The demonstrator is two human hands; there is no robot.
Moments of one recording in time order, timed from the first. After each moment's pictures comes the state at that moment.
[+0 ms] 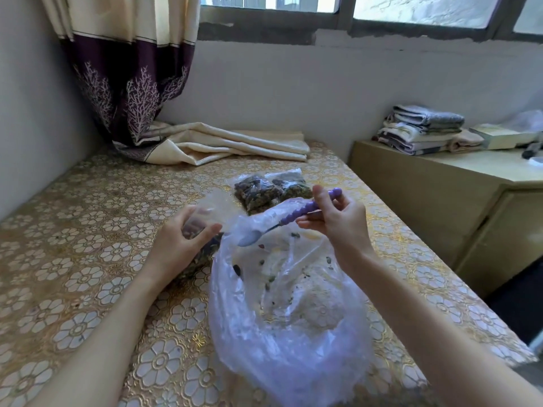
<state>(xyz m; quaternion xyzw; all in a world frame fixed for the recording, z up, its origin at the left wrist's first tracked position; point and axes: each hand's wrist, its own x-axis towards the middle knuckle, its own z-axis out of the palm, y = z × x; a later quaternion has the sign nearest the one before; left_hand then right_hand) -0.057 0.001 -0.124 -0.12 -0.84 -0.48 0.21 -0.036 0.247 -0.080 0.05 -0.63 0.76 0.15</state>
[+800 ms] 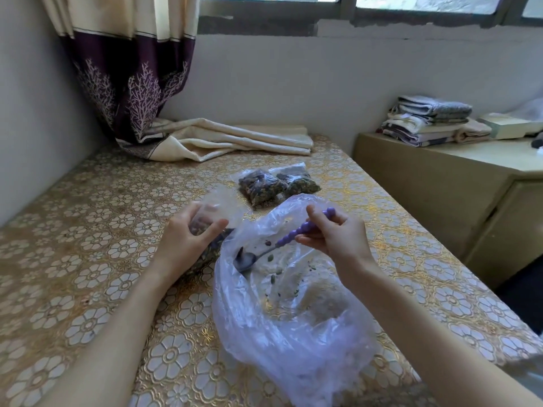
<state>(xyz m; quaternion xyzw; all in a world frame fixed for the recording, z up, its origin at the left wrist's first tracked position) -0.055 0.003 -0.124 -0.11 -0.85 -0.46 0.21 -0.022 0.239 -0.097 -0.05 -0.60 0.79 0.06</state>
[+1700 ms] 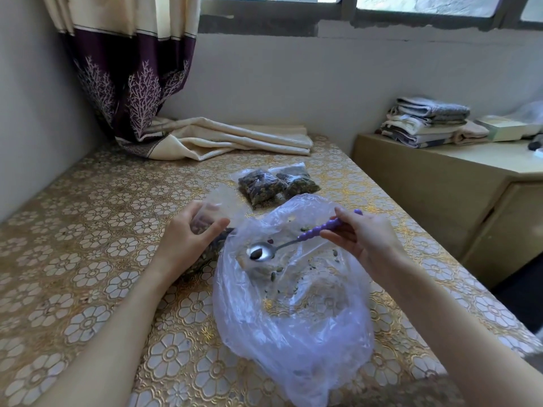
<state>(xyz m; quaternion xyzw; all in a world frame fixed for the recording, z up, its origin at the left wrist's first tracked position) -0.056 0.003 -0.126 -0.12 -0.85 -0.47 0.21 -0.019 0.271 -0.084 -0.12 -0.56 0.82 0.02</state>
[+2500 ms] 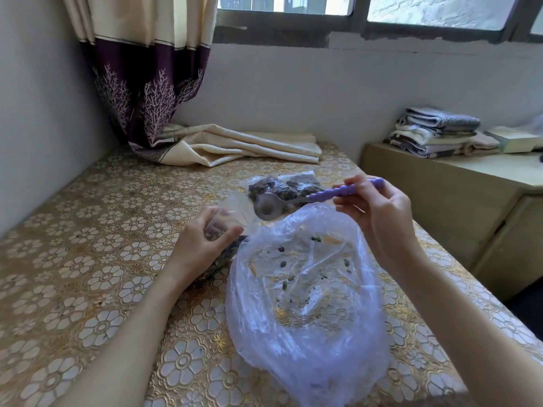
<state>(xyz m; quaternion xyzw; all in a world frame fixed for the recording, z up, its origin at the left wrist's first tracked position) -0.056 0.002 -0.125 -0.12 -0.84 -0.49 0.20 -0.027 0.257 -0.055 0.08 -0.57 0.80 0.16</state>
